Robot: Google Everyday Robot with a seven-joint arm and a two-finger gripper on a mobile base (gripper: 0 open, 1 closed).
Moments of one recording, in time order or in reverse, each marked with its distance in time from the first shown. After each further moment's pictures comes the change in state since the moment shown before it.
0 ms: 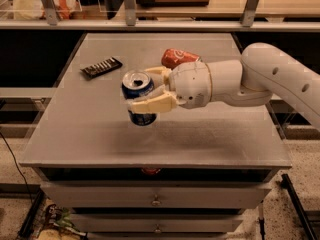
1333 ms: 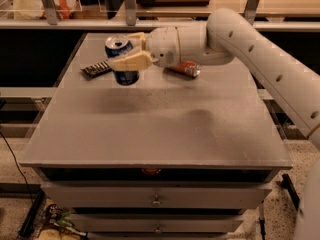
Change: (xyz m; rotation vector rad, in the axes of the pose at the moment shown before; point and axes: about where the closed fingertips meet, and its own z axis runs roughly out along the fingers) arm -0.009 -0.130 0.036 0.030 0.032 -0.018
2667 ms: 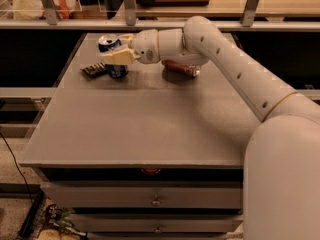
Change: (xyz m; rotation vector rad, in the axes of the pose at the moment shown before) arm 0.046 -0.092 0.042 0.115 0.005 0.068
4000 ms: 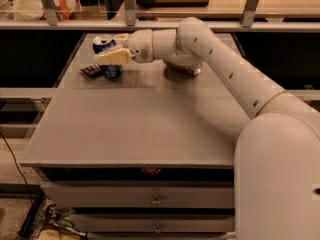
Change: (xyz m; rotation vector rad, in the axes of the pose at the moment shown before) arm 0.012 -0.012 0.018 0.001 -0.019 0.043
